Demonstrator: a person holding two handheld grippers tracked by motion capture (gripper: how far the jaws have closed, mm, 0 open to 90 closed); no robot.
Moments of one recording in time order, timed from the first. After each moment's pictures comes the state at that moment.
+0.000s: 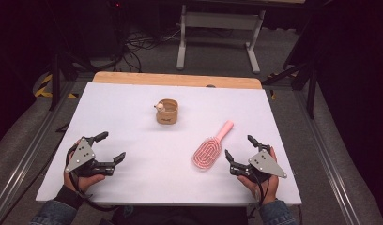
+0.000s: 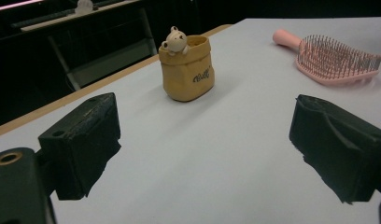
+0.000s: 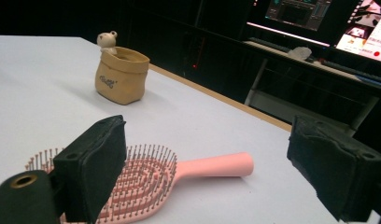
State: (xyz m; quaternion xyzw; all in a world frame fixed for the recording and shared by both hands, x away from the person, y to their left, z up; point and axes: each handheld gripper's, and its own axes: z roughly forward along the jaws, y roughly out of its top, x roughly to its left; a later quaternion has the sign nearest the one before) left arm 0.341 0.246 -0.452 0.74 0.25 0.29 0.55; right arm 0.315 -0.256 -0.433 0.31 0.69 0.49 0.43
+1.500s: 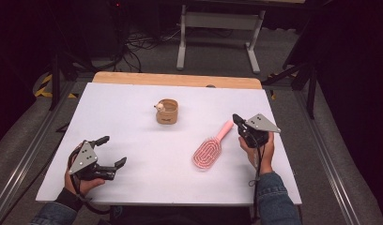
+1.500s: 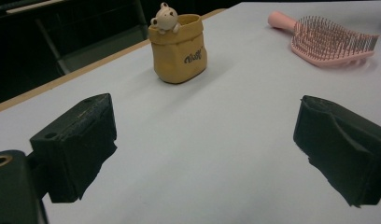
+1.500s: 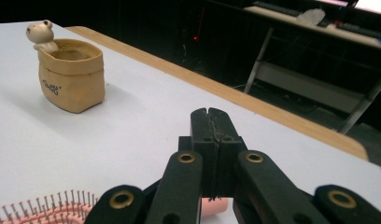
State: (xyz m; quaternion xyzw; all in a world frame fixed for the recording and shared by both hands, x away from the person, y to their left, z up) left arm 0.336 0.244 -0.463 0.76 0.25 0.28 0.53; right arm 0.413 -0.261 -0.407 0.36 0.72 0.46 0.38
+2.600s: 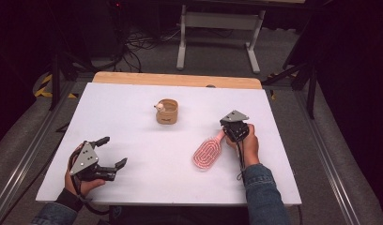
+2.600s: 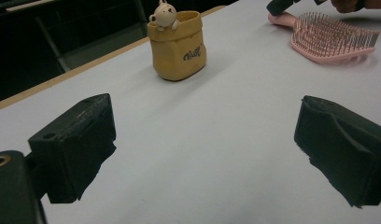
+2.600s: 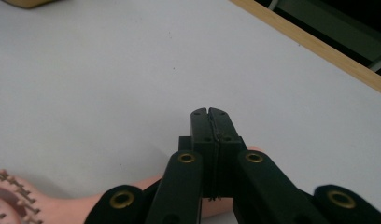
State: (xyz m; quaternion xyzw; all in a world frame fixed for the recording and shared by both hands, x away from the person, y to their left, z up) left arm 0.336 0.242 -0.464 0.76 0.25 0.28 0.52; right arm 0.468 -0.228 -0.455 0.37 0.81 0.32 0.33
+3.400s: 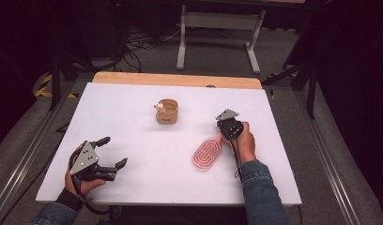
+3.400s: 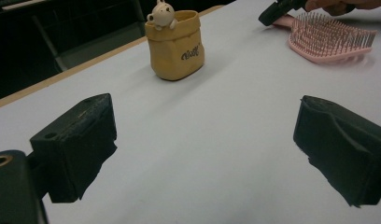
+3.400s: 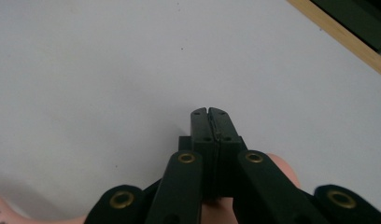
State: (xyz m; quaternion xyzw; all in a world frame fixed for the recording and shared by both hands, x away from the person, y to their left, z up) left arm 0.337 0.242 -0.464 0.76 0.25 0.28 0.53; right arm 0.483 -0.213 -0.460 0.36 0.84 0.25 0.32
